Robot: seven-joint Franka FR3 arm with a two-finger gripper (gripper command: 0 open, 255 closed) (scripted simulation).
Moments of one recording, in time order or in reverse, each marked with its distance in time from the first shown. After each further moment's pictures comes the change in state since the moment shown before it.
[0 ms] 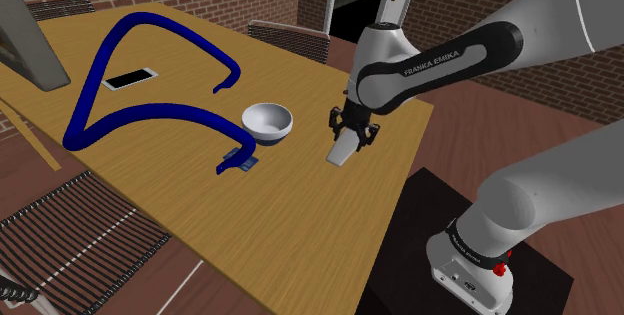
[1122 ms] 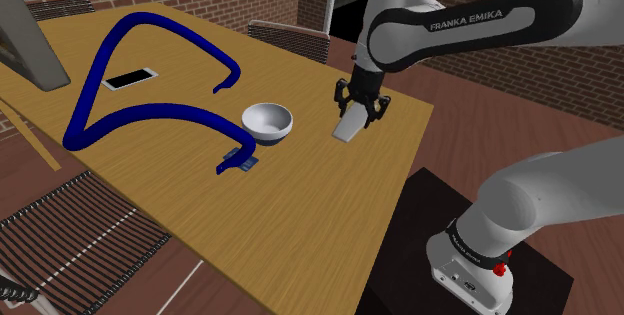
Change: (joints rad) arm 0.012 -0.146 -0.057 0.131 0.004 -0.275 -0.021
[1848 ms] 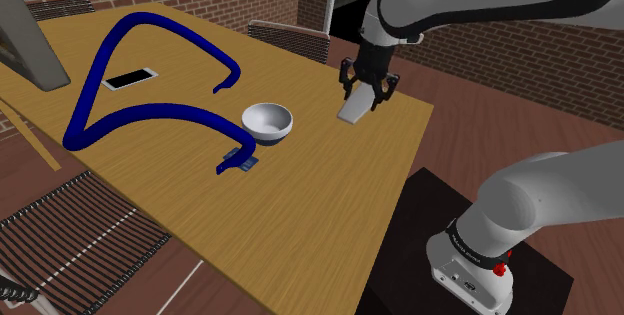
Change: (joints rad) arm -0.003 -0.050 -0.032 0.113 -0.012 -0.163 -0.004
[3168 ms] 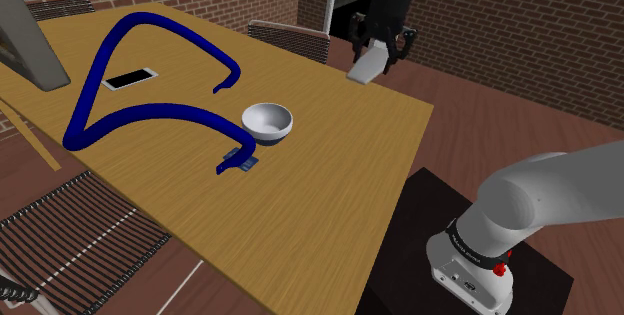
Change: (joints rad) arm -0.015 0.000 -0.037 0.262 -0.030 -0.262 0.007
